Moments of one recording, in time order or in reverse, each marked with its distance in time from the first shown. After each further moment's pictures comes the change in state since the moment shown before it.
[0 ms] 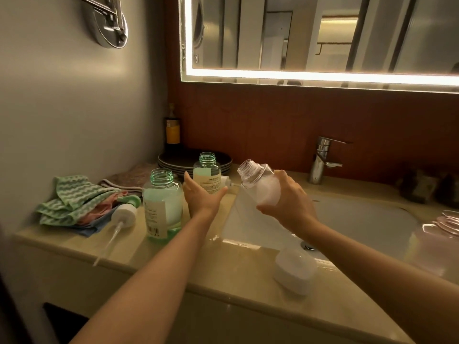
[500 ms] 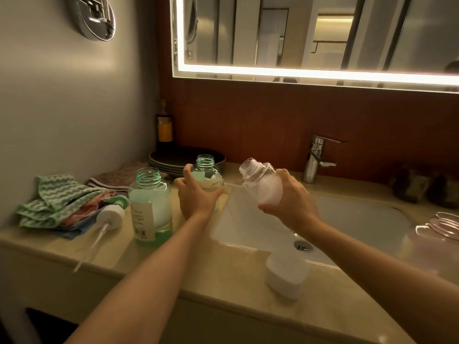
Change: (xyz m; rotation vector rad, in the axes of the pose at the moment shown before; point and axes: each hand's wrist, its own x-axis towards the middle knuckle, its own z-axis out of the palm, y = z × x) left_hand 0.004 0.003 0.016 0.133 0.100 0.106; right_hand 0.006 0.017 -0.007 -0.028 -0.011 0.011
